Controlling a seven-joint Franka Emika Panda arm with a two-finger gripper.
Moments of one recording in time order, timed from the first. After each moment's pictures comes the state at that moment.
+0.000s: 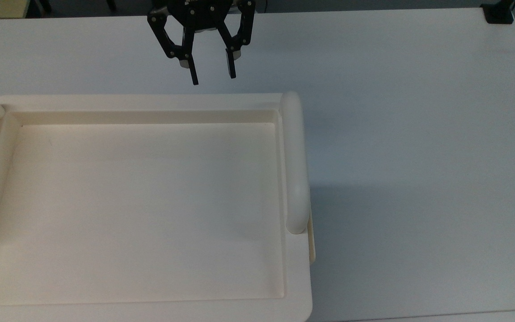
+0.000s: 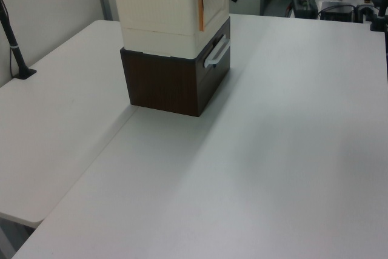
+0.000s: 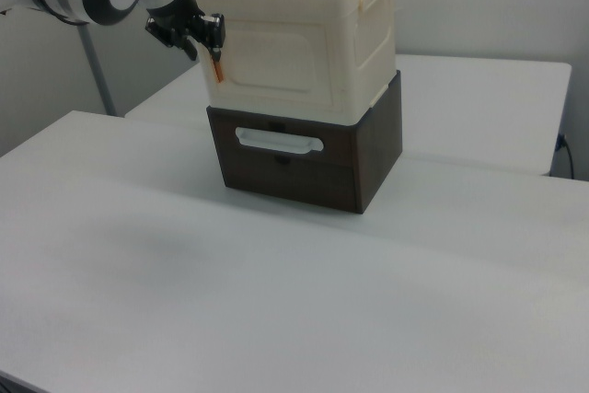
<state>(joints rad) 0.09 0.08 -0.05 -1.59 0.13 2.22 -0.25</state>
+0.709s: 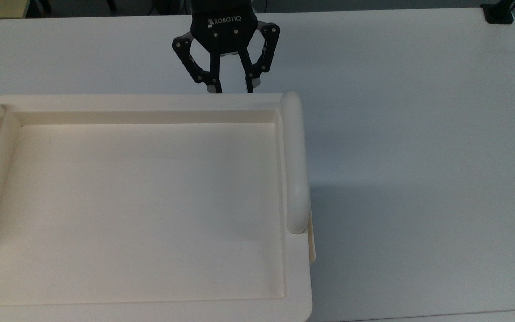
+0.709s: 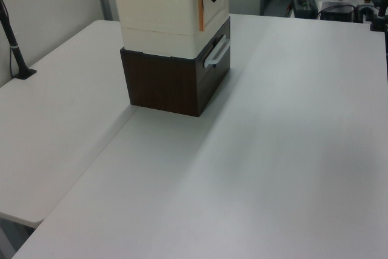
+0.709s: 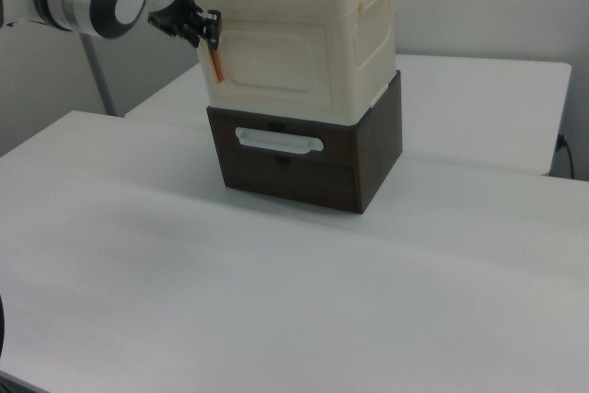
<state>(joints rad) 0.09 0.14 0.00 -1.58 0.13 2.41 -0.15</state>
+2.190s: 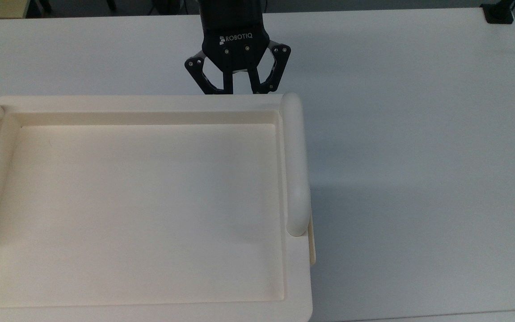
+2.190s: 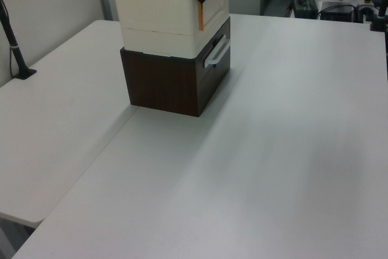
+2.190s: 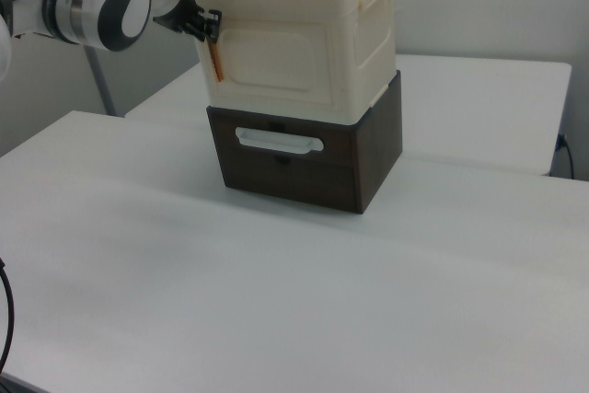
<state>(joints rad) 0.10 0.19 0.02 -1.58 0.13 2.56 -0.11</state>
